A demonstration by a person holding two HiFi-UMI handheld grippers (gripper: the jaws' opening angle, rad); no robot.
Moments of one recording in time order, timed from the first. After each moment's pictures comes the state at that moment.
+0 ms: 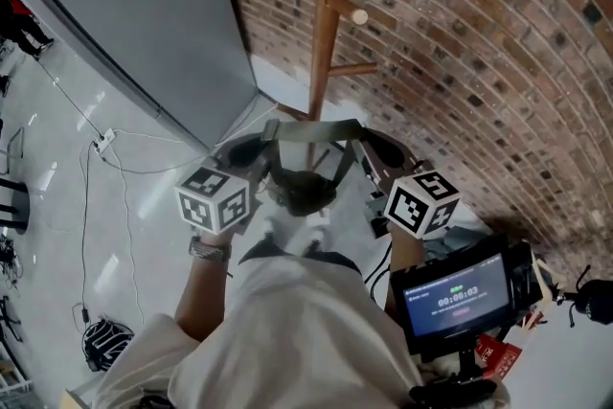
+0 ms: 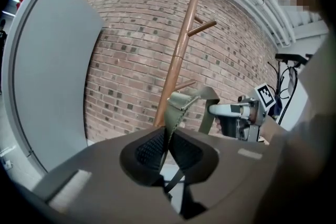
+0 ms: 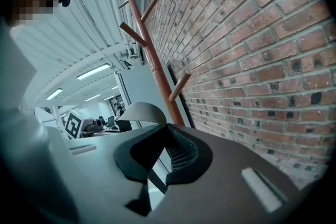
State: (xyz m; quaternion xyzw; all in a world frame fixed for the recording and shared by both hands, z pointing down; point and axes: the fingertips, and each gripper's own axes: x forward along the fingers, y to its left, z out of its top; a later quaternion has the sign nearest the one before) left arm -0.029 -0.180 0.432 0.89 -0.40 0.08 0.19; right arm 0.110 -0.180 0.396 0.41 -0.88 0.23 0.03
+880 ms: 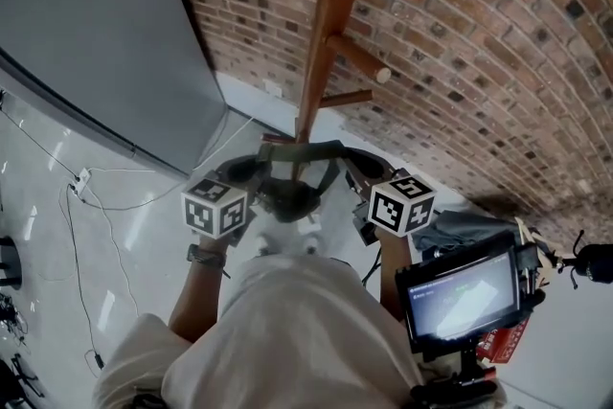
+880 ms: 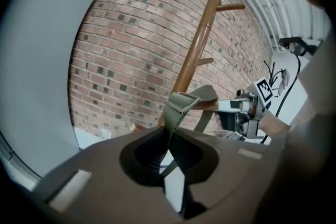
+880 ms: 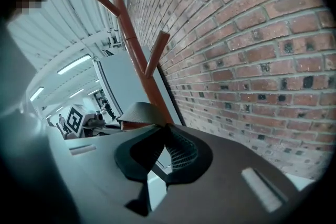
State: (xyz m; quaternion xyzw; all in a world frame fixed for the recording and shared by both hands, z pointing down) left arm -0.030 -0.226 0.497 0.91 -0.31 0.14 0.25; right arm 0.103 -0.211 0.459 0.46 -0.84 0.28 0.08
